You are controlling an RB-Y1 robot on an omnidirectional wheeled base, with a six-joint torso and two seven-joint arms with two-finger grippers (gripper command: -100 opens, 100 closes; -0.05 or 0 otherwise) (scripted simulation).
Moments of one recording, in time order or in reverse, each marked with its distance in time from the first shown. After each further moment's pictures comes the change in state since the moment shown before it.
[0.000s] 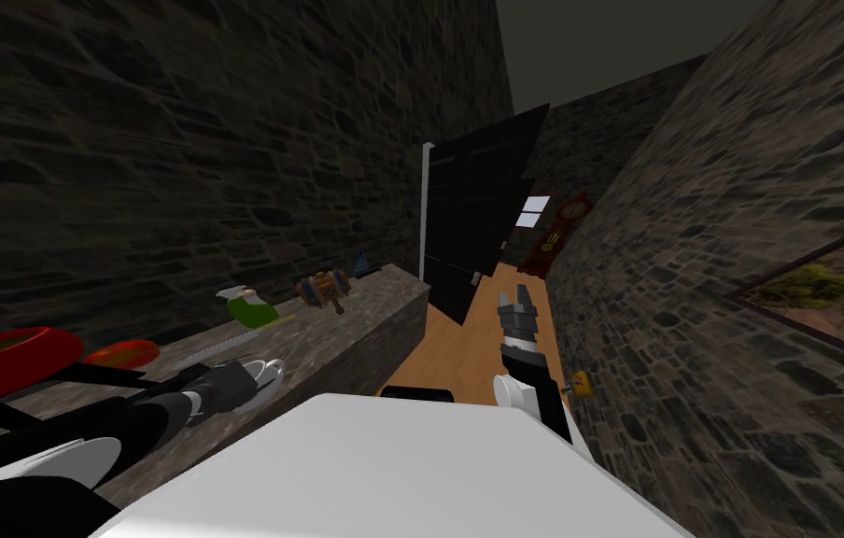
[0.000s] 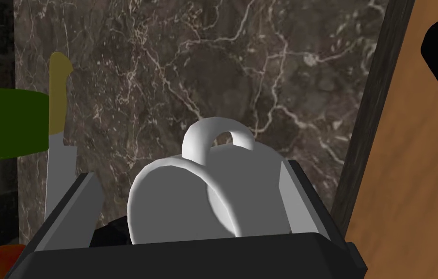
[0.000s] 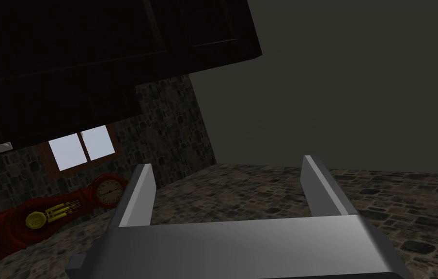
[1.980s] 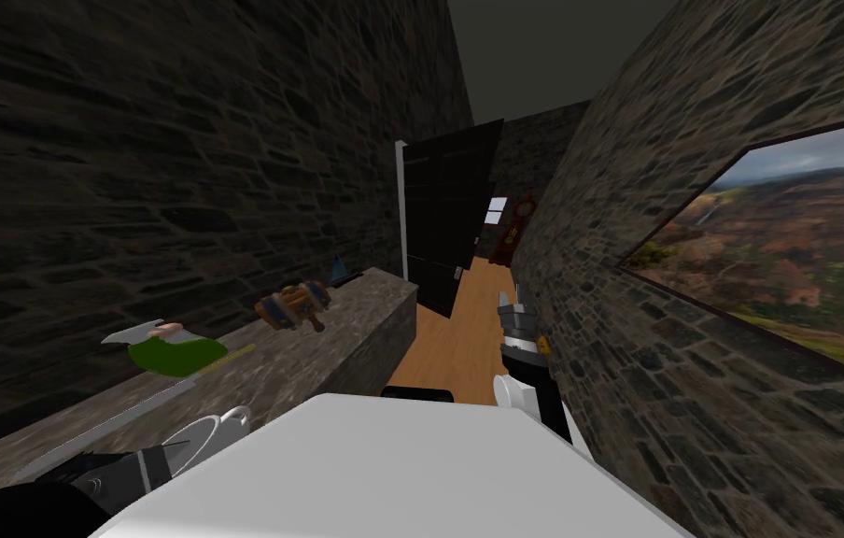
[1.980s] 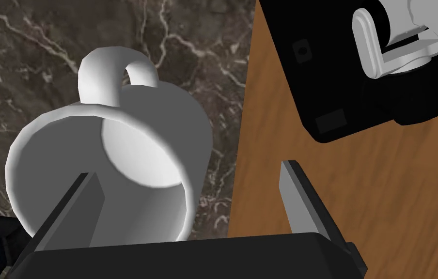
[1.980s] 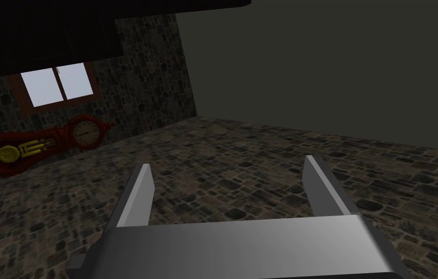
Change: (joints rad) left arm 0.132 0.018 0.213 0.033 0.279 0.543 0.112; right arm 0.000 0.000 0.000 0.000 0.000 0.000 0.000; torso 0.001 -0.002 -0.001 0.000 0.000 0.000
